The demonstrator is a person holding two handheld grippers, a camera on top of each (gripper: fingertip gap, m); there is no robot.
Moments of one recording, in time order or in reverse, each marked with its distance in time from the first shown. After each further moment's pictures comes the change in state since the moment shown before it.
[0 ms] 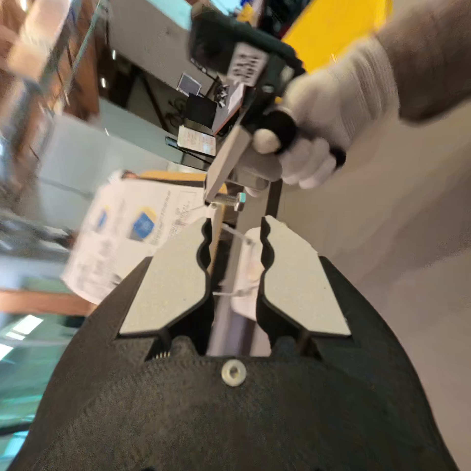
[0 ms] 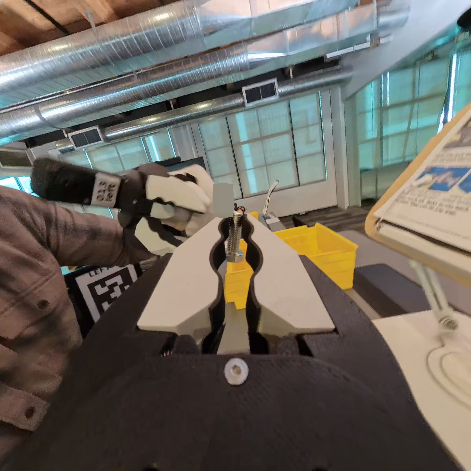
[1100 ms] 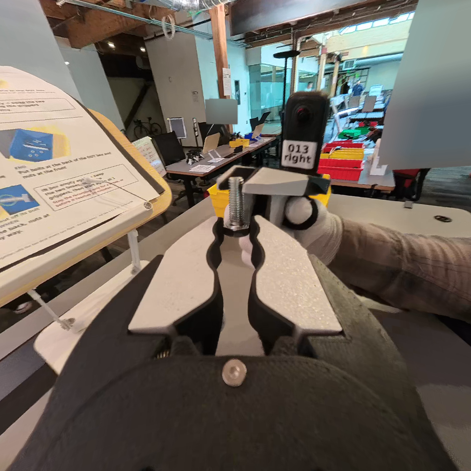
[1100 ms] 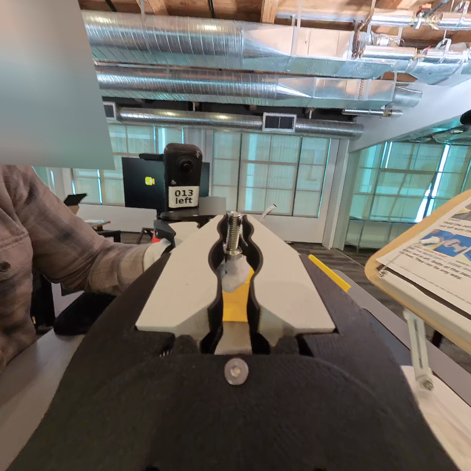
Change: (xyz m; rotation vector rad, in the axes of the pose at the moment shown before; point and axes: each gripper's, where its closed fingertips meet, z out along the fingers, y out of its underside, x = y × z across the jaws) left arm 0.013 -0.001 0.029 0.349 0.066 -0.888; right arm -0.029 0.007 0.008 0.060 -0.075 -0.260
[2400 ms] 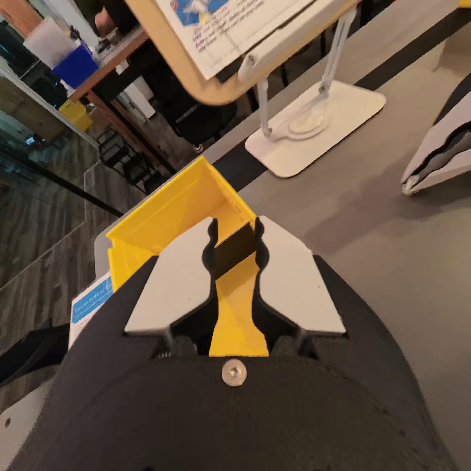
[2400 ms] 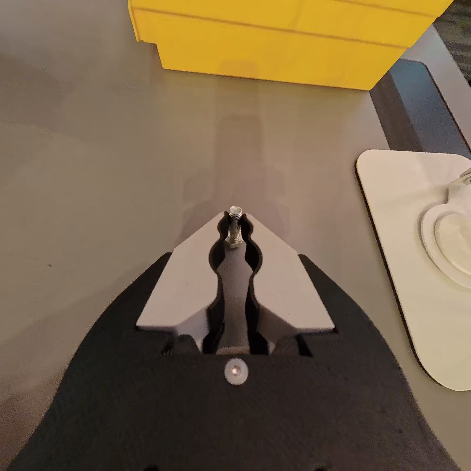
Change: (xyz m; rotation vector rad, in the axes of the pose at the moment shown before) left arm -0.150 0.078 -0.192 -0.611 -0.598 0.163; right arm 0.028 0.244 -0.051 -1.012 0.065 -0.070
